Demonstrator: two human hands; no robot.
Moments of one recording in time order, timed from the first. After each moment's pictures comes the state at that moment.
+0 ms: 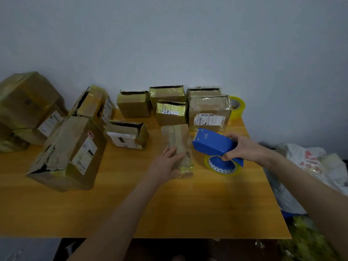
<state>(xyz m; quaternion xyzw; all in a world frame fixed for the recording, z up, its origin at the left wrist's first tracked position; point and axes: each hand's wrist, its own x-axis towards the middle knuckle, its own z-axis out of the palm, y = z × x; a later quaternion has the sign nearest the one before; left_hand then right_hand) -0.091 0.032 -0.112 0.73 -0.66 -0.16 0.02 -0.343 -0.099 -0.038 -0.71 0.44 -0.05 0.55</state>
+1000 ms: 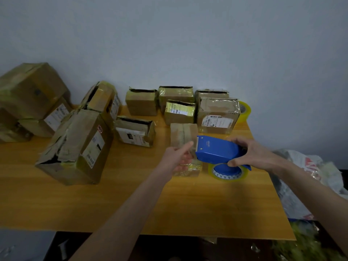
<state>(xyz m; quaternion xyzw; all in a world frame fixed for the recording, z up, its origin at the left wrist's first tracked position) -0.105 0.046 -0.052 0.65 -0.24 -0.54 0.46 -0.333 -0.065 -0.020 -0.76 0.41 -0.08 0.50</state>
